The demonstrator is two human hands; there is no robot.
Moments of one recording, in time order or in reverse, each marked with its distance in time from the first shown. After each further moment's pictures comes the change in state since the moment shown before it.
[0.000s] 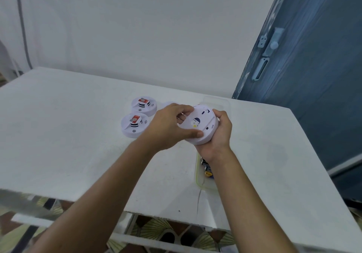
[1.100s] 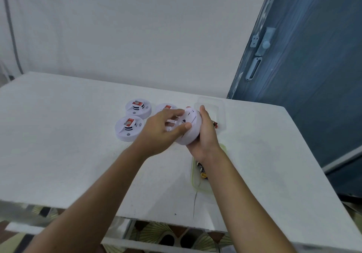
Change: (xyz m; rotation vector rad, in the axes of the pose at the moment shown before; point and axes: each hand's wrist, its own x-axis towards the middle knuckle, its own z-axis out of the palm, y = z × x) left_hand 0.002 -0.028 0.009 -0.068 0.024 0.063; right_hand 0.000 0.004 0.010 -0.180 0.052 0.020
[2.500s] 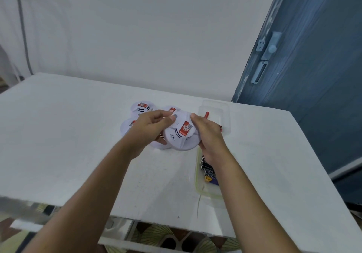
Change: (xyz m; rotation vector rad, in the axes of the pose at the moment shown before) left_hand 0.001 -0.002 -0.033 -0.417 -0.058 -0.302; right_hand 0.010 0.000 -0.009 -0.415 0.080 -0.175
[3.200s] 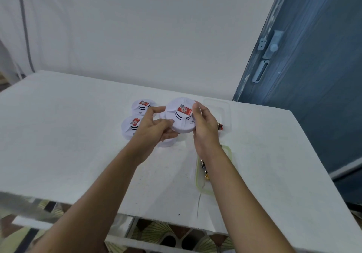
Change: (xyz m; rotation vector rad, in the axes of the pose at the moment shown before) left_hand -0.005 -0.008 0.016 -0.244 0.132 -0.075; right_hand 0.016 0.009 0.021 0.221 0.146 -0.140
